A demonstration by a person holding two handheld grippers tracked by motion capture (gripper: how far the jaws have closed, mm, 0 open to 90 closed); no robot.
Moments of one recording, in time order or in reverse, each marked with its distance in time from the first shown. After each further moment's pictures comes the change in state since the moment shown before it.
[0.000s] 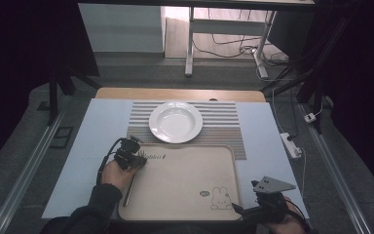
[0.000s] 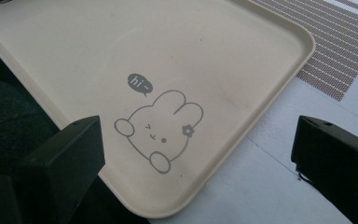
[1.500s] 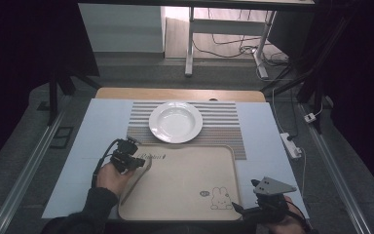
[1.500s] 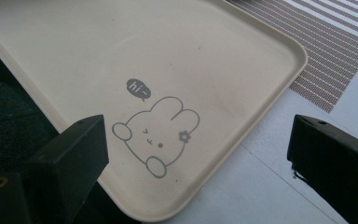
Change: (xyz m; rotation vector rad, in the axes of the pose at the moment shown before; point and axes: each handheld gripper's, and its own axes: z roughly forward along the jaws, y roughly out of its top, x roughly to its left) left arm -0.019 -0.004 -0.019 0.005 0.002 0.007; right arm 0.003 0.002 -0.003 -0.027 -0.015 -0.040
